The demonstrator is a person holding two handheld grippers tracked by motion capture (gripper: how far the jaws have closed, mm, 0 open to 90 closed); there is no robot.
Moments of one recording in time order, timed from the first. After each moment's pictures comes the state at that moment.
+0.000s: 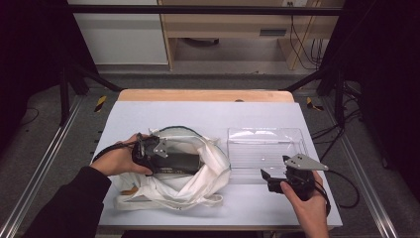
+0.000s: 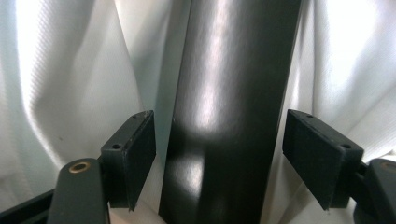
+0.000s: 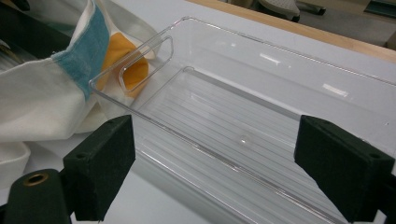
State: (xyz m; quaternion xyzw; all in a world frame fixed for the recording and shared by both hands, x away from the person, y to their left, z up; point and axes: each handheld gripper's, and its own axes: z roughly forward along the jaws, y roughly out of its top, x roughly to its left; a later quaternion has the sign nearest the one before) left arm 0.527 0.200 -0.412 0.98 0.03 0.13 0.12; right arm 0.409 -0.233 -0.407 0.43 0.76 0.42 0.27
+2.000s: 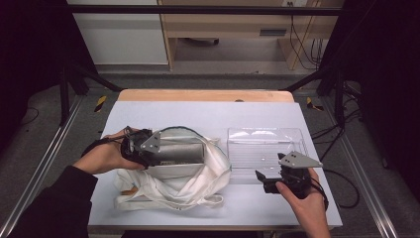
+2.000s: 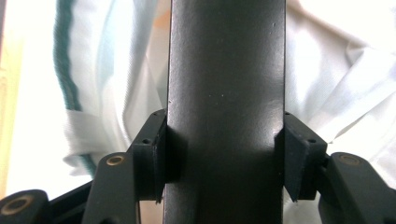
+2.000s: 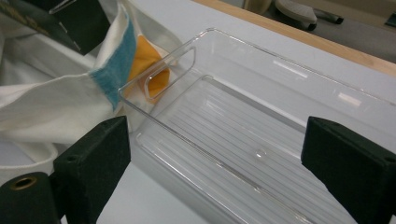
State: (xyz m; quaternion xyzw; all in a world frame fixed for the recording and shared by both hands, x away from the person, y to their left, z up) left arm 0.504 0.205 -0.352 0.97 0.00 0.16 0.17; right arm 0.410 -0.219 -0.393 0.39 0.78 0.41 0.26
